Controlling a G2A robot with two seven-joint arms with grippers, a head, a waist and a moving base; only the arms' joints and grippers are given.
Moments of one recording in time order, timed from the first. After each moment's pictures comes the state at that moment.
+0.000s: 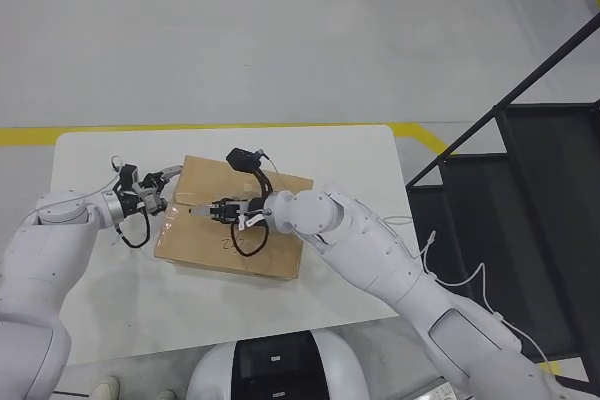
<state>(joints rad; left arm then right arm) 0.55 -1.14 -0.85 -0.37 -0.59 -0.12 -1.14 -0.82 -1.43 0.77 -1.34 -0.15 0.12 0.71</state>
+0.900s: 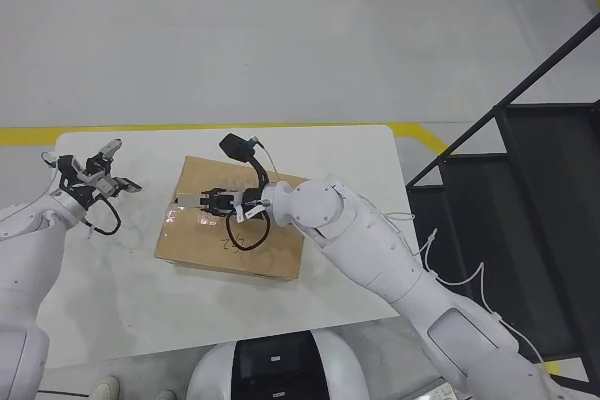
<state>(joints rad) 0.57 -1.07 -1.05 -0.30 -0.72 -0.31 -1.01 -0.84 -1.44 0.84 -1.42 -0.10 0.11 0.74</state>
